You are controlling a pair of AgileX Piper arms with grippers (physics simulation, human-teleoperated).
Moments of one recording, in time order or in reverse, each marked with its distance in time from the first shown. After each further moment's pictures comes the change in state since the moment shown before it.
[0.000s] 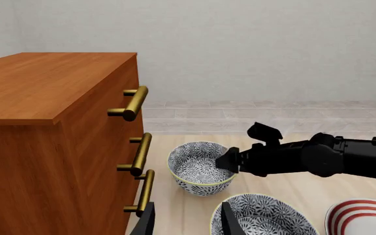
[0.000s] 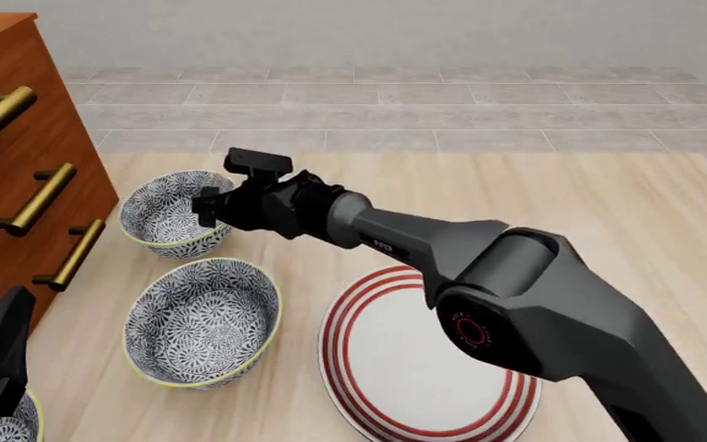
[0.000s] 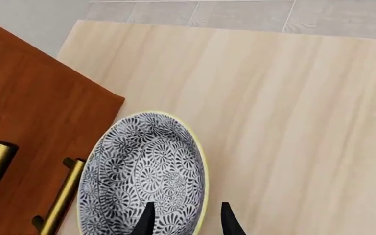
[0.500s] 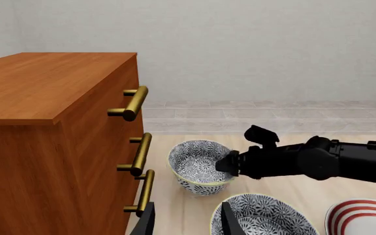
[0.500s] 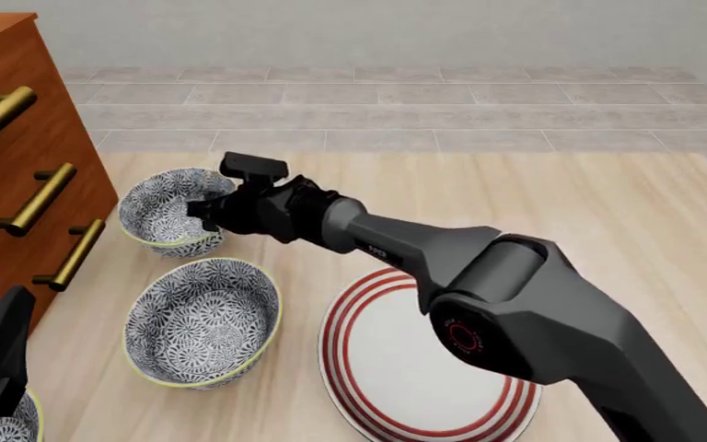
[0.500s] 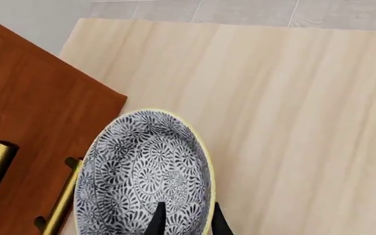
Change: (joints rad) left arm 0.000 0.000 0.000 0.000 0.000; right arm 0.009 0.029 -0.036 0.004 0.004
